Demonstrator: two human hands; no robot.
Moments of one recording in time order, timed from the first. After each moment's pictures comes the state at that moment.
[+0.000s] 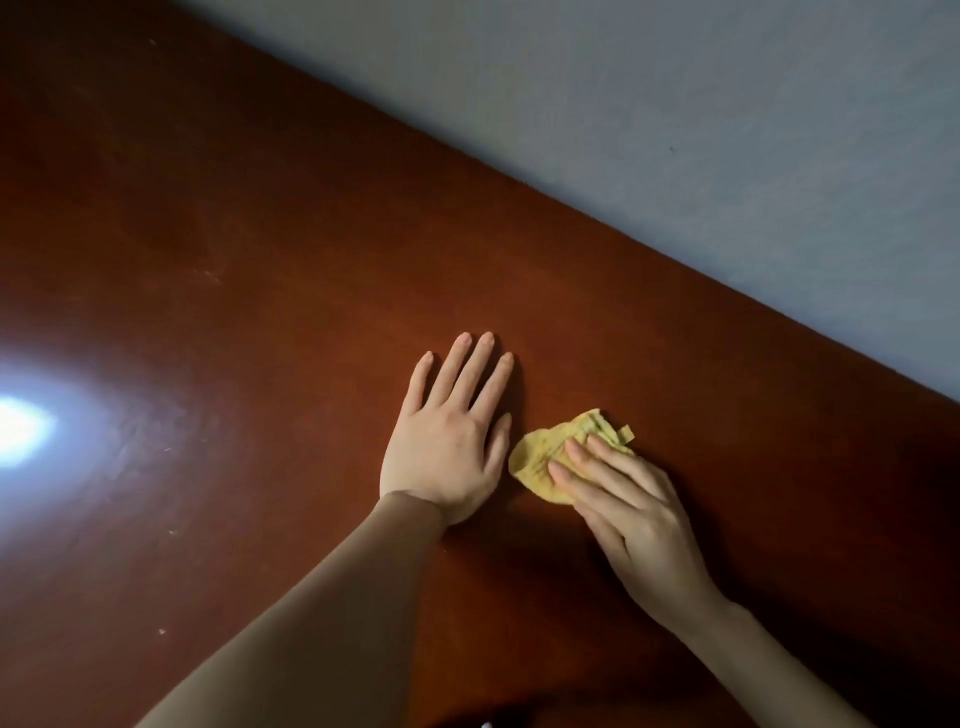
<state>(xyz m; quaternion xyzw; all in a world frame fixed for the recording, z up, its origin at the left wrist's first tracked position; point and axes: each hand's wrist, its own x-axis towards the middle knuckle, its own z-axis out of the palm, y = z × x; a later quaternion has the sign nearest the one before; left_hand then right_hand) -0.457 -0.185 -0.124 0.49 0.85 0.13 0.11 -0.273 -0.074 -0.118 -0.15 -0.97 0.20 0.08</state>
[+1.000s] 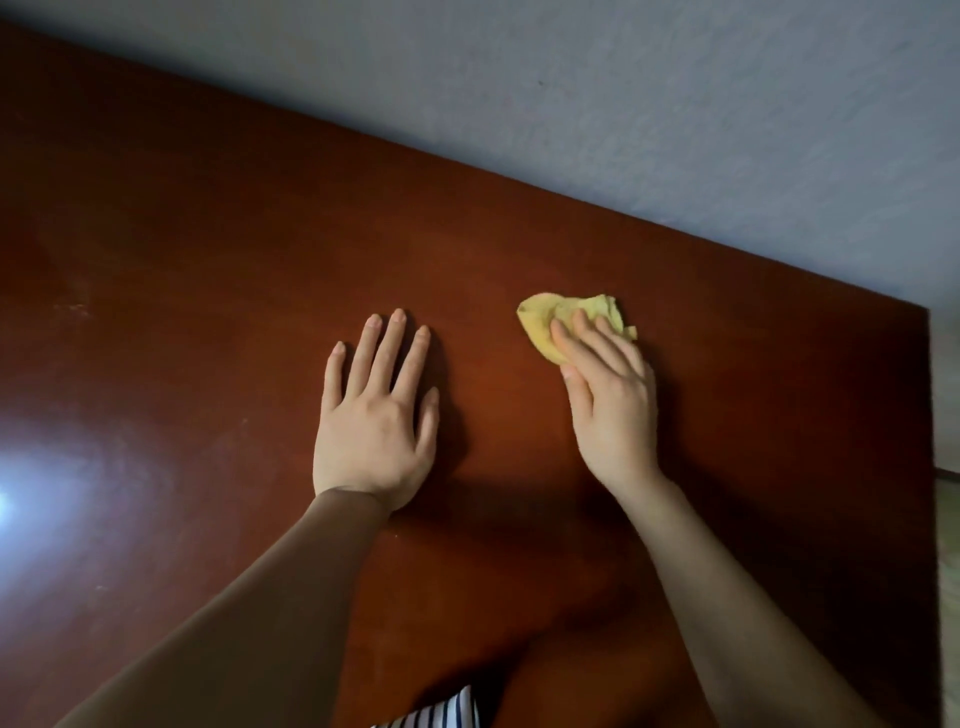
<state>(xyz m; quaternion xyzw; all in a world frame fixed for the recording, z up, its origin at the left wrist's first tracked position) -0.455 -0.183 -0.126 0.49 0.85 0.14 0.09 -0.293 -0.045 -0.118 -0.41 -0.88 0.17 0.16</state>
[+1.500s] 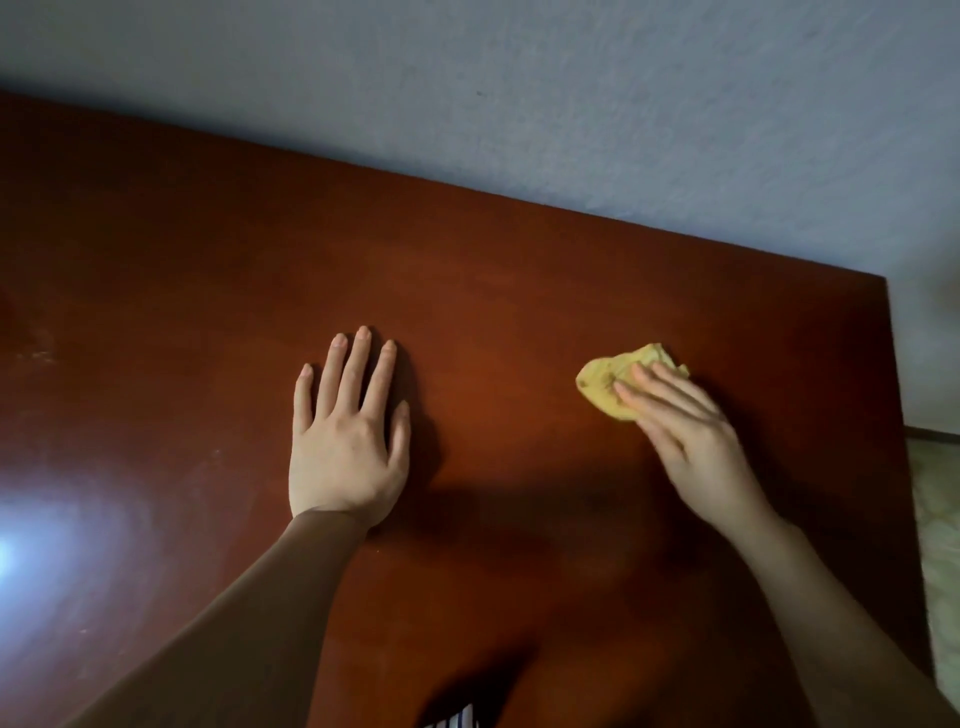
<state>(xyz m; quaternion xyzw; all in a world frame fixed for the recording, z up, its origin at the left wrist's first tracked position) -0.454 -0.183 -0.127 0.49 0.86 0.13 0.09 -0.184 -0.020 -0.109 -0.37 -0.90 0.21 0.11</state>
